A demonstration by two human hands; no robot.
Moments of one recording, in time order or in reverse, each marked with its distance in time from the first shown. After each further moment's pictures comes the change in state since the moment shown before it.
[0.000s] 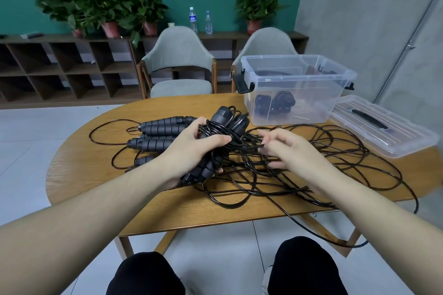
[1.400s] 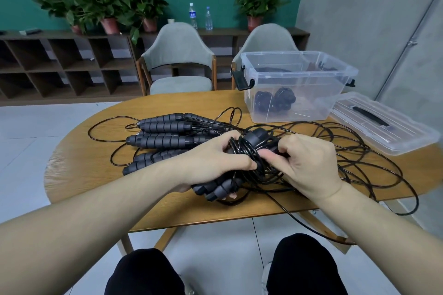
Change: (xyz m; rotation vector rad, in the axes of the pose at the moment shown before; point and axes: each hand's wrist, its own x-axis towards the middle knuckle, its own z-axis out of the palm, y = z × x) left_hand -0.008 0.006 0.029 0.179 -0.335 -0.151; right_hand -0.006 0.026 -0.002 -0.823 0.690 -1.020
